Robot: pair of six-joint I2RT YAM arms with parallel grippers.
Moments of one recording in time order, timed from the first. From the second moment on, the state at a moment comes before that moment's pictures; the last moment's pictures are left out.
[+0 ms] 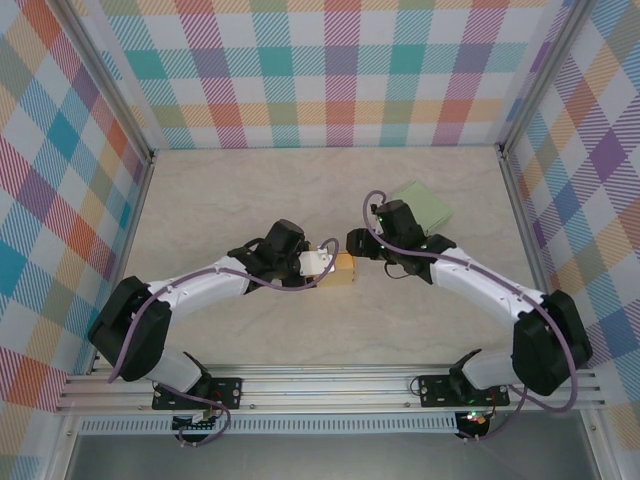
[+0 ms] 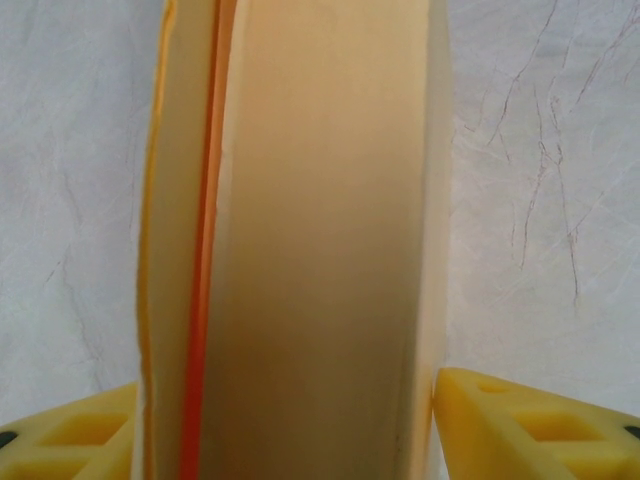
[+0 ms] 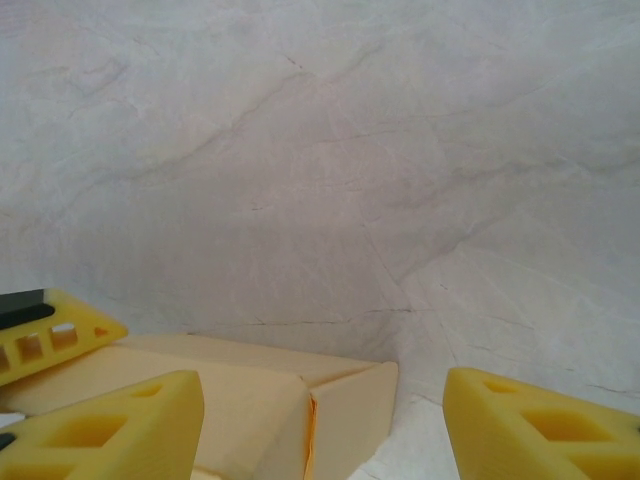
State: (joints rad) left arm -0.70 1.49 0.89 -0.27 0.09 0.80; right arm 0.61 1.38 0.93 -0.33 -0.05 0.57
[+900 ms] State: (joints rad) left arm -0.70 1.50 0.90 -0.27 0.06 0.73; right arm 0.61 1.38 0.79 -0.19 -0.14 0.63
